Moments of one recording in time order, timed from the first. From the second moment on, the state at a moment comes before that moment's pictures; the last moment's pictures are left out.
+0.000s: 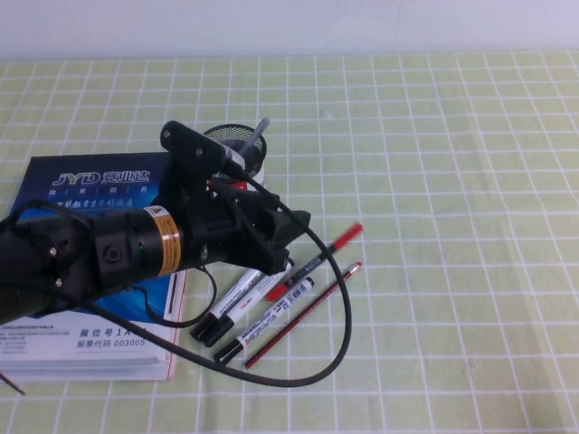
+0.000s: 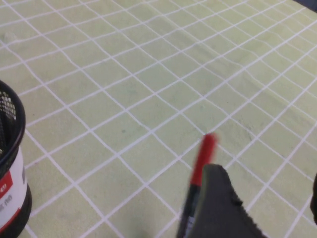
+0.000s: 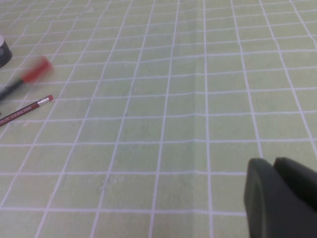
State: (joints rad) right arm 0.13 -0.01 0.03 0.14 0.38 0.03; left arm -0.46 1.57 -0.82 1.21 -0.49 -1.09
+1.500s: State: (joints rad) right arm 0.13 -0.01 0.03 0.14 0.38 0.03; left arm -0.46 0.80 -0.68 1.78 -0.38 -1.76
